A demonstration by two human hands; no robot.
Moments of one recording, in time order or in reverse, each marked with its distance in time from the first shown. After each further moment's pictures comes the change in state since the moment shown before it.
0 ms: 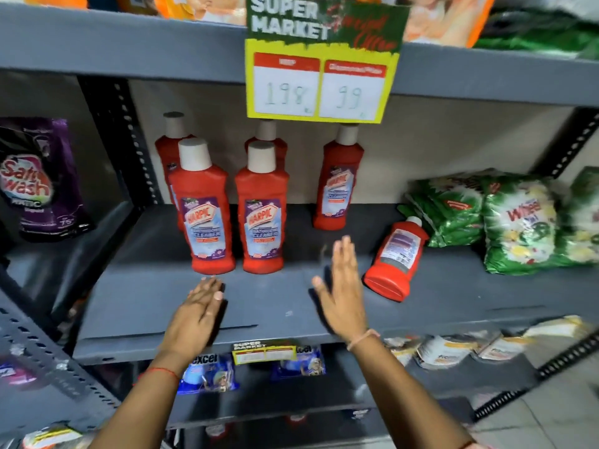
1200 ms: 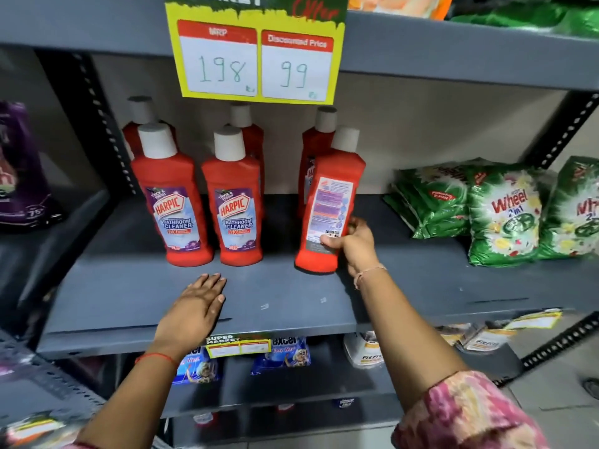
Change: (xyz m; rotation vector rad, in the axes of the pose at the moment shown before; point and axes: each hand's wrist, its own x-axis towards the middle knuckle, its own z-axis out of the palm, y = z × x) left_hand 0.009 0.013 0.027 0.300 -0.193 0.069; right_hand 0.082 0.033 -0.044 0.920 0.069 0.642
